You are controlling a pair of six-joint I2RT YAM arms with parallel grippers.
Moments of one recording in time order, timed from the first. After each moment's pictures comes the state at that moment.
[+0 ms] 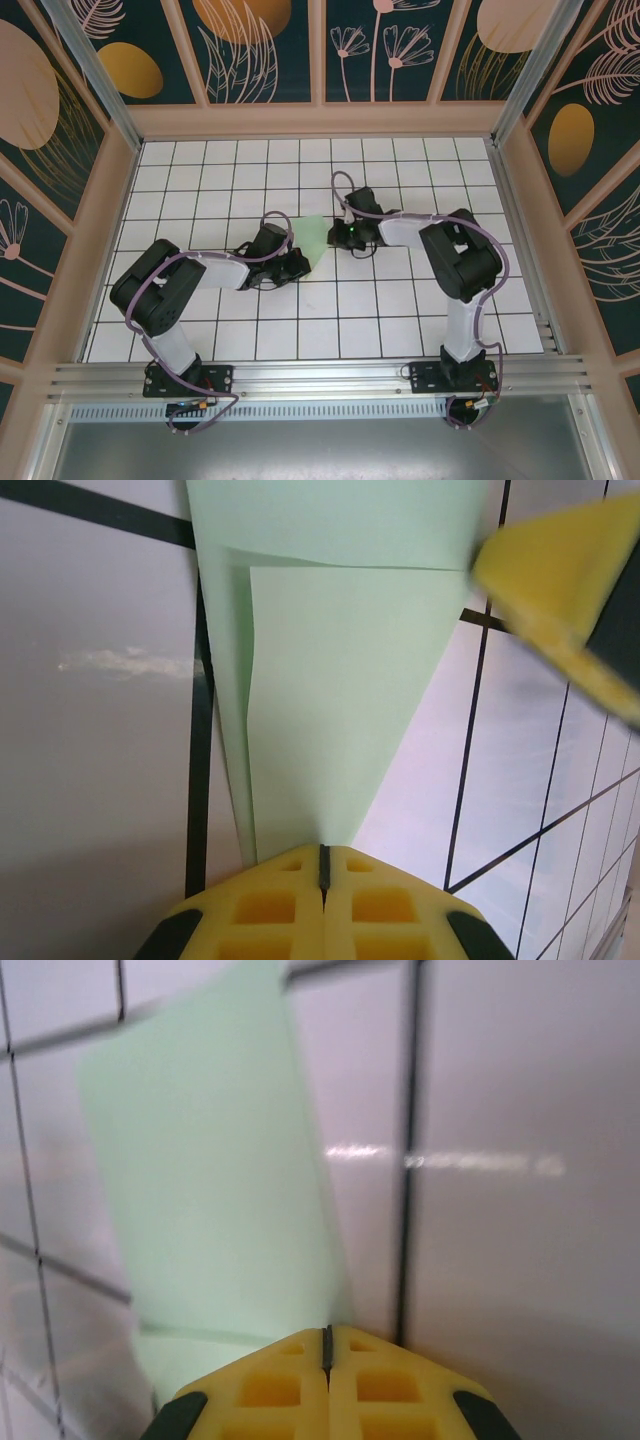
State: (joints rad) left arm -0.62 1.74 0.68 0.20 0.35 -0.99; right arm 0.54 1.95 1.10 -0.12 -0.34 0.67
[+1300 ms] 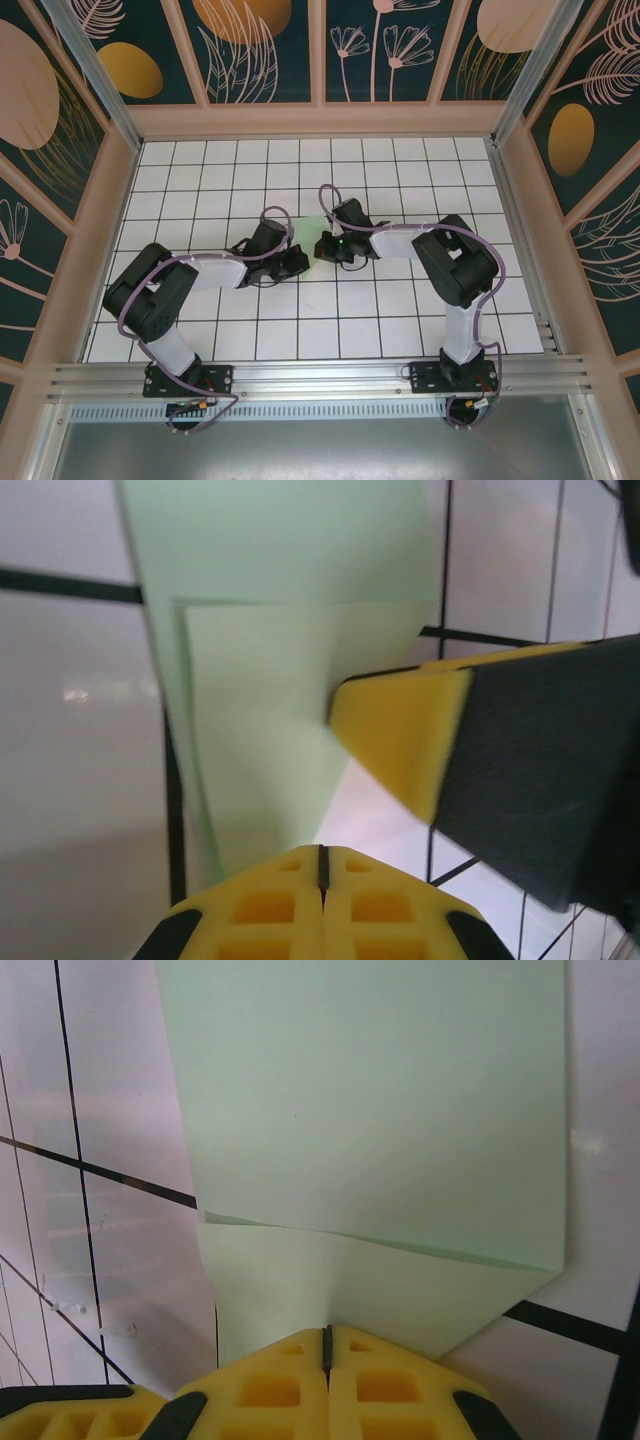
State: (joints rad) left arm -0.62 1.69 0.71 0.15 0.33 -0.91; right arm 0.66 1.93 1.03 -0.04 -0.41 0.75
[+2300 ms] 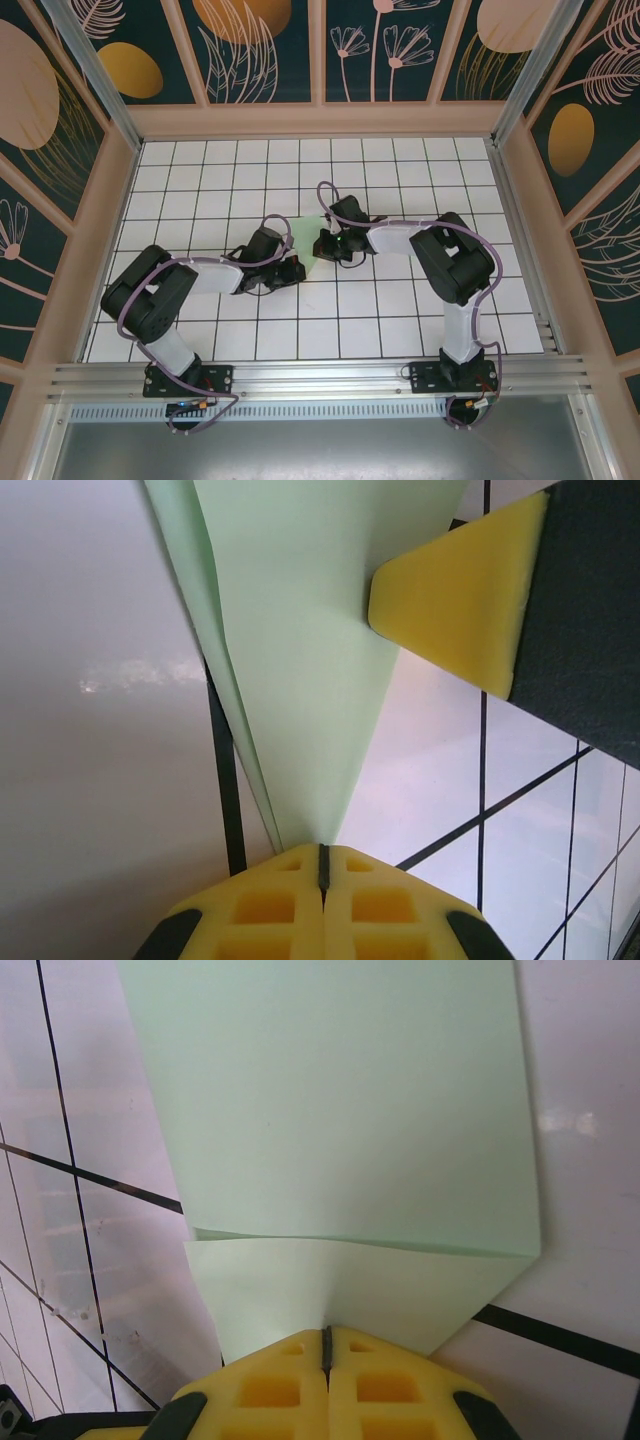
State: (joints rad) left arm -0.61 1.67 0.63 0.16 0.40 -0.80; right arm 0.65 1.96 1.09 -0.12 -0.42 0.75
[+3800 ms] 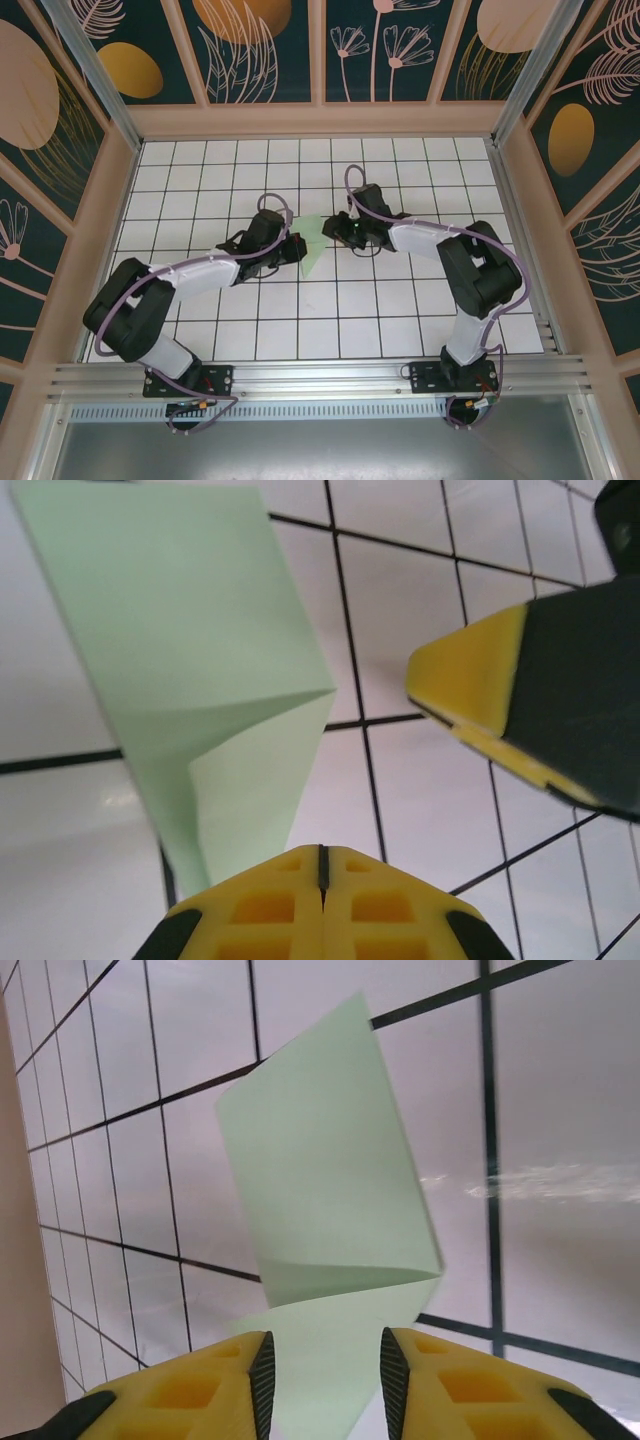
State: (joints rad) left arm -0.64 1.56 0.76 0.07 0.17 -0.76; right arm 0.56 1.80 1.00 -0.03 -0.39 0.86
